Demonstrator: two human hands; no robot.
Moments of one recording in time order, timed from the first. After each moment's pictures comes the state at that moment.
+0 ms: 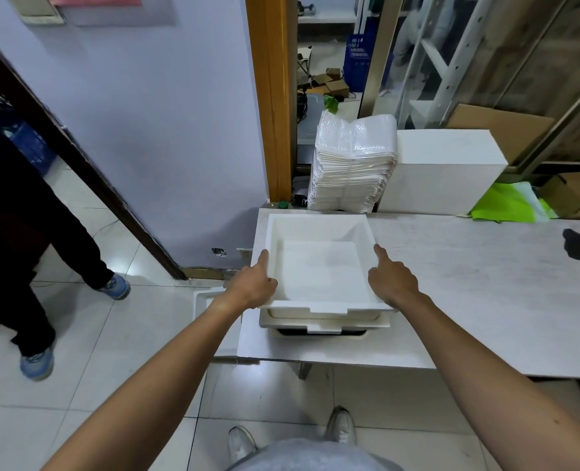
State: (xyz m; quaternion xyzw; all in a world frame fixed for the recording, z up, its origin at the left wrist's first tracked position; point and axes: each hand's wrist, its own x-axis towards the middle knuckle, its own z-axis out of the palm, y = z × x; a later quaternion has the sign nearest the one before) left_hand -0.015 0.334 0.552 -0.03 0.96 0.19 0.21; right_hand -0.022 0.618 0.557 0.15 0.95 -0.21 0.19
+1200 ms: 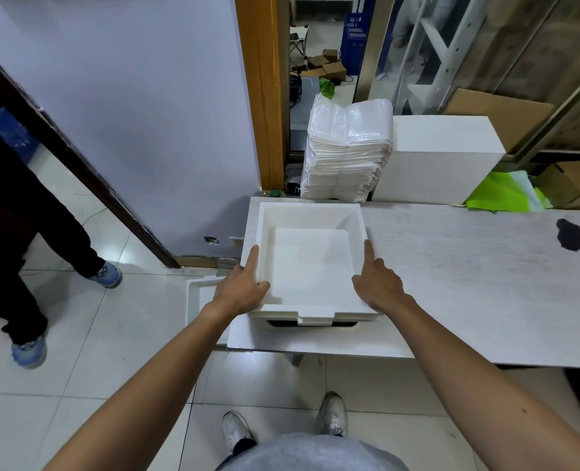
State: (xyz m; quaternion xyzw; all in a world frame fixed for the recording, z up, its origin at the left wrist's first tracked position) left_hand 0.002 0.332 0.525 -0.05 0.95 0.20 0.22; right_hand -0.015 0.620 0.517 0.09 0.97 -0.13 0.20
